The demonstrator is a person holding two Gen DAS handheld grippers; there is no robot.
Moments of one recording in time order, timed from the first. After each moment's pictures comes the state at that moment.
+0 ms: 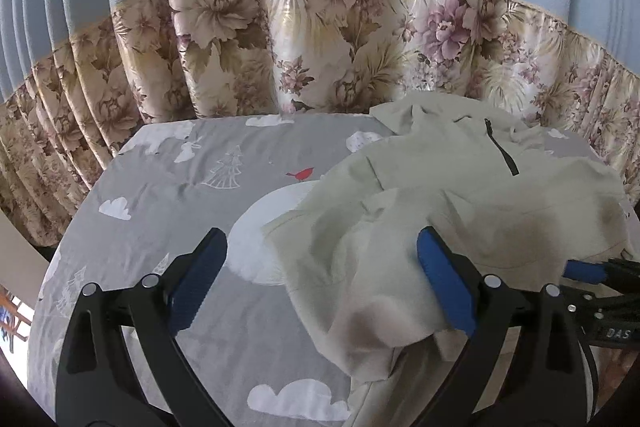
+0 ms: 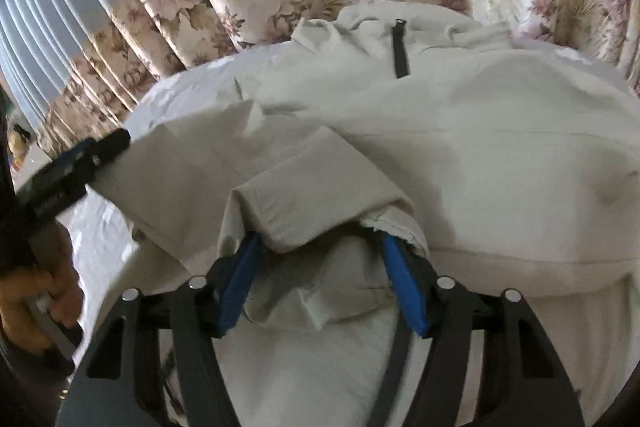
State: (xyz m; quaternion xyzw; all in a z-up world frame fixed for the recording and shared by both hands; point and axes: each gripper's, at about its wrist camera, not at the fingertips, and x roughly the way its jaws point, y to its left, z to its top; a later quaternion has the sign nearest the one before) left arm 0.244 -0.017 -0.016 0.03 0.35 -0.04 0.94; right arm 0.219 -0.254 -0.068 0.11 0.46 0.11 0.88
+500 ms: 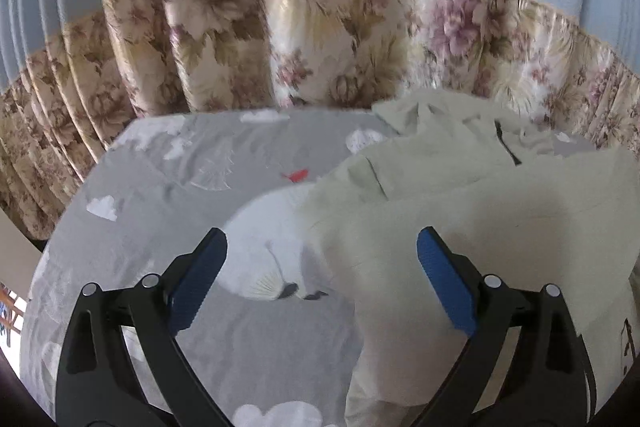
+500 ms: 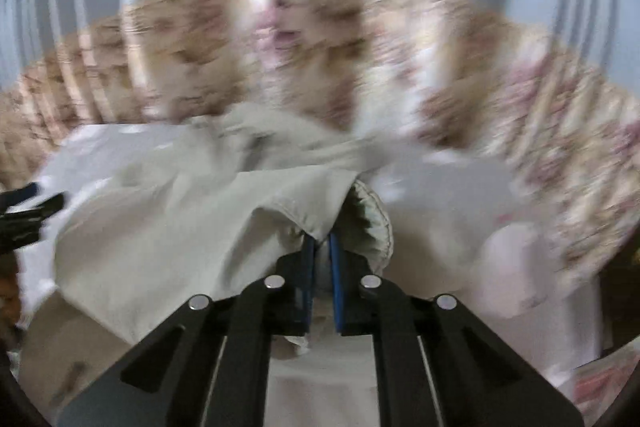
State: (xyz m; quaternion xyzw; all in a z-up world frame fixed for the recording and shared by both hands) left arm 0.268 -0.027 -0.032 0.02 0.37 -0.03 0.93; right arm 0.222 -0.347 -0.003 -0.02 0.36 -0.05 0.93
